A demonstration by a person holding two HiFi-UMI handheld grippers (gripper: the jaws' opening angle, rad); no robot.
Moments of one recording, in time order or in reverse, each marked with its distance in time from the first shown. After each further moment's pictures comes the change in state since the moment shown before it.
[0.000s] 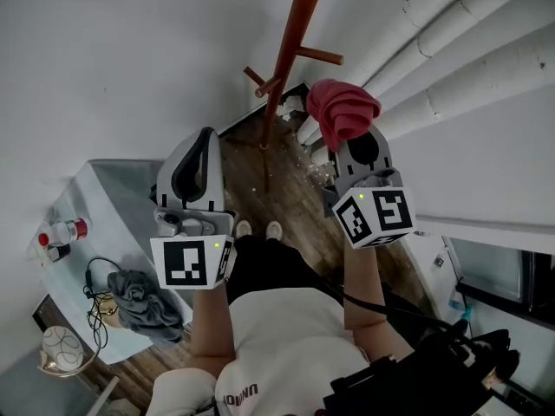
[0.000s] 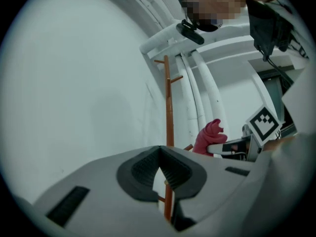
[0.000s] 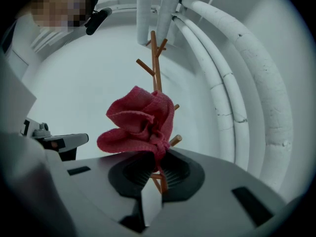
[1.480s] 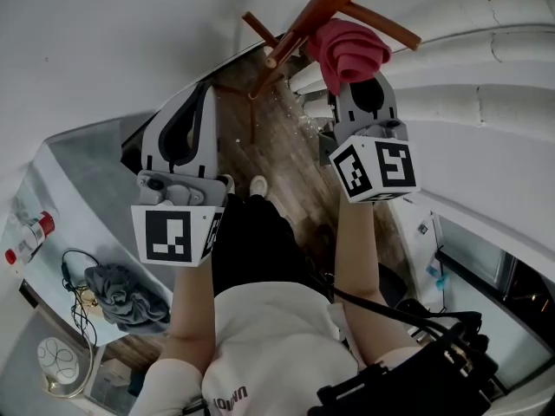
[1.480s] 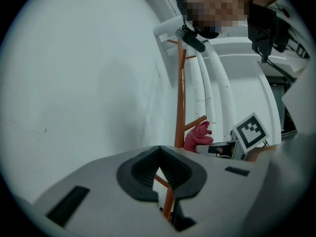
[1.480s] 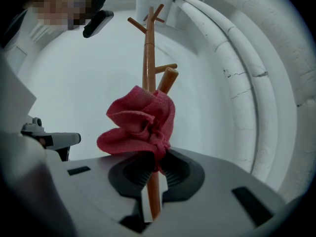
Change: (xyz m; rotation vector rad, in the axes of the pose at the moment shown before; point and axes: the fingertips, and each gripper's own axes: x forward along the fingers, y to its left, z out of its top) left arm 0.043 0.021 -0.095 -0.117 0.086 -0.040; right arm 0.086 -0.026 -0.075 -0.043 0.075 0.002
